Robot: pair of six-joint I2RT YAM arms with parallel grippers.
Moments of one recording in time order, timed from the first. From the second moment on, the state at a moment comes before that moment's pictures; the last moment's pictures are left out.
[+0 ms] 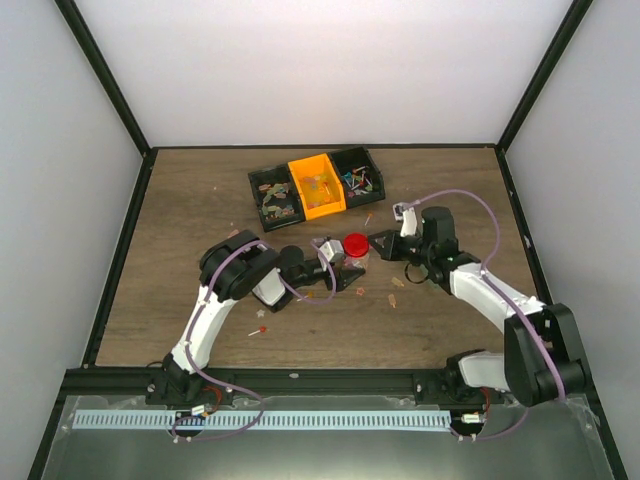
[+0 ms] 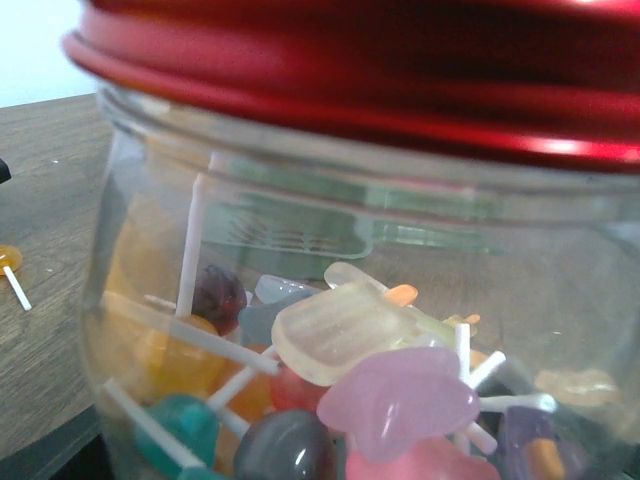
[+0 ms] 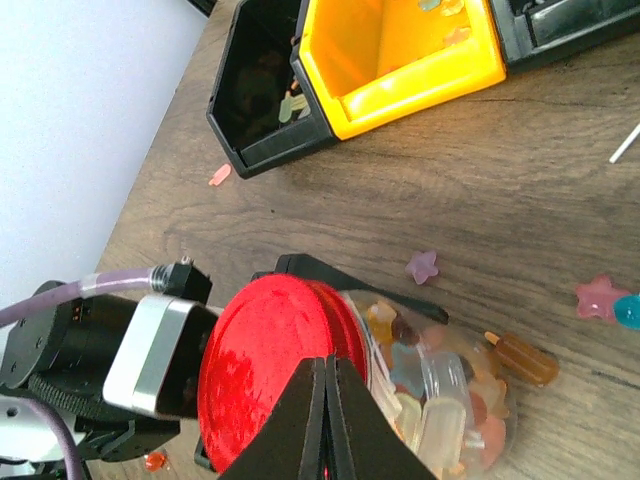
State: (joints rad) left arm -0.71 2.32 0.81 1.46 0.54 -0.12; right arm 0.28 1.29 0.64 0.07 -0.61 0.44
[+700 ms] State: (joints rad) left arm -0.71 2.34 0.83 1.49 0.53 -0.16; right arm 0.29 1.30 0.82 -0.13 -0.56 0.44
